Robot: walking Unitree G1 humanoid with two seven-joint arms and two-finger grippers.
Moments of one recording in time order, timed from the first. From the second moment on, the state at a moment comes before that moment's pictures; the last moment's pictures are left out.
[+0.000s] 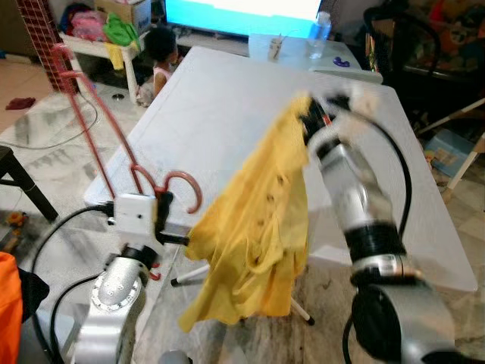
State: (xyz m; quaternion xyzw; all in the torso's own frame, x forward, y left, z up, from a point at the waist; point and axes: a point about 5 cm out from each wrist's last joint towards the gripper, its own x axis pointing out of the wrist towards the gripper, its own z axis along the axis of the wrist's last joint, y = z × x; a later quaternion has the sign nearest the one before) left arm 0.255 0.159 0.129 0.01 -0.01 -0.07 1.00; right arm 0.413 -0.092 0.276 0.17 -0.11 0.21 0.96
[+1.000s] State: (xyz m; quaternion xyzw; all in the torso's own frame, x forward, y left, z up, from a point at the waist) left arm 0.246 0.158 0.130 0.01 -0.01 -0.06 1.00; right arm 0.403 -0.134 0.436 -0.02 -0.32 0.09 0.94
